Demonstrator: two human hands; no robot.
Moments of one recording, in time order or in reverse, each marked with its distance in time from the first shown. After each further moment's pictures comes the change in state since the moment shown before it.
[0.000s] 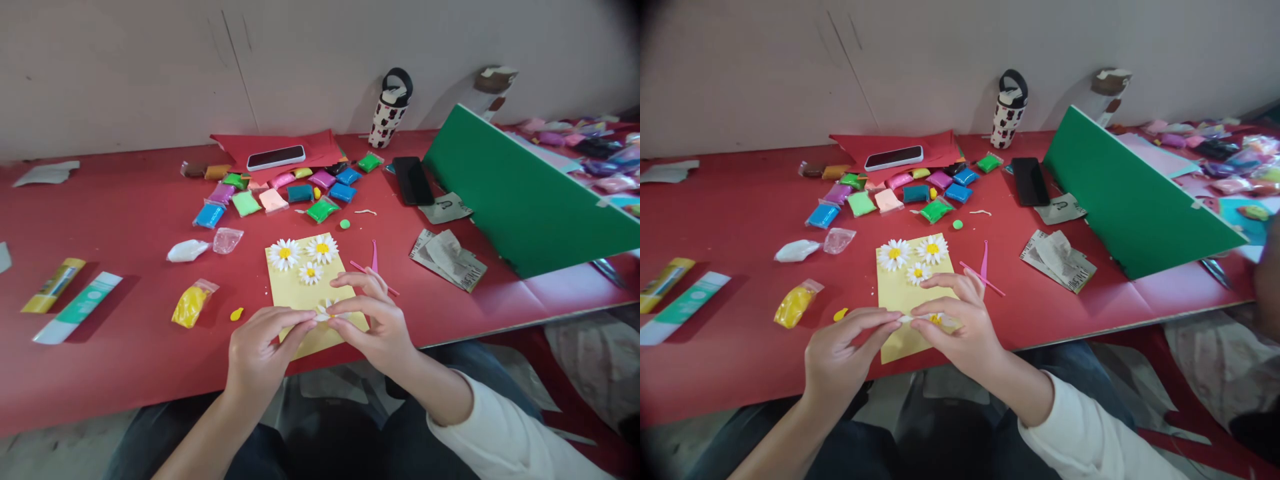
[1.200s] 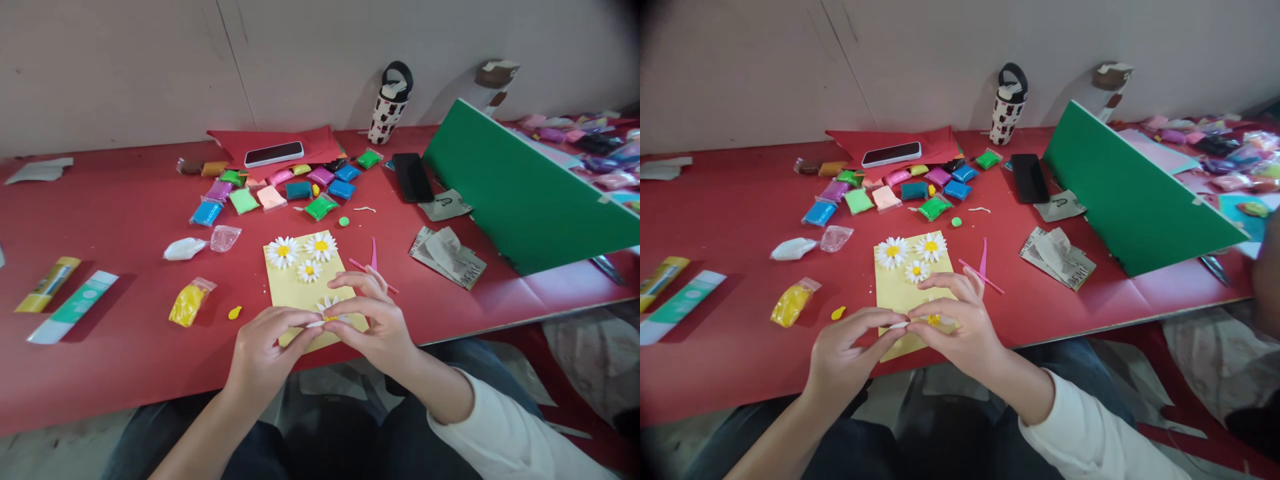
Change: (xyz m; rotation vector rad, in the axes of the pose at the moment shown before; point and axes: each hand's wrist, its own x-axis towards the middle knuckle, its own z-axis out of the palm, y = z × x) left_hand 0.006 0.006 0.000 -0.067 -0.102 0.018; right_hand 0.000 -0.001 -0.002 -0.034 -0.024 0.007
